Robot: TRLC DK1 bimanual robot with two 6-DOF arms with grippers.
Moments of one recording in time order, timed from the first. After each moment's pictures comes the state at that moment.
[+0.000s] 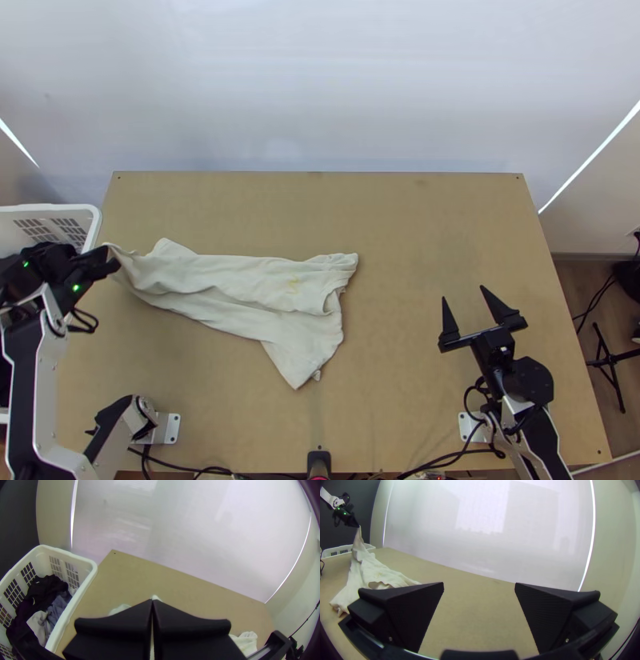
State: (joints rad) left arm 0.55 0.97 0.73 -0.23 0.49 -0.04; right arm 0.36 0.00 0.01 0.01 0.11 -0.15
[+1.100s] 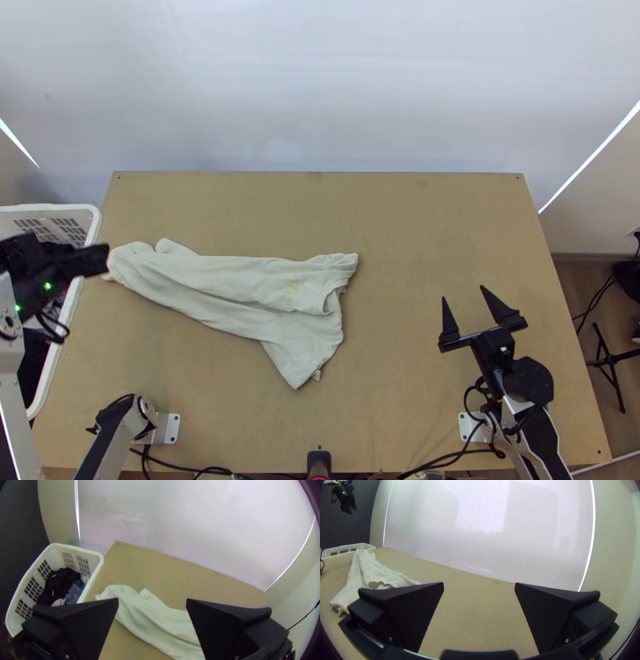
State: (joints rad) left arm 0.48 0.89 1.18 -0.92 0.35 0.02; right arm 0.36 0.00 0.01 0.01 0.11 -0.15
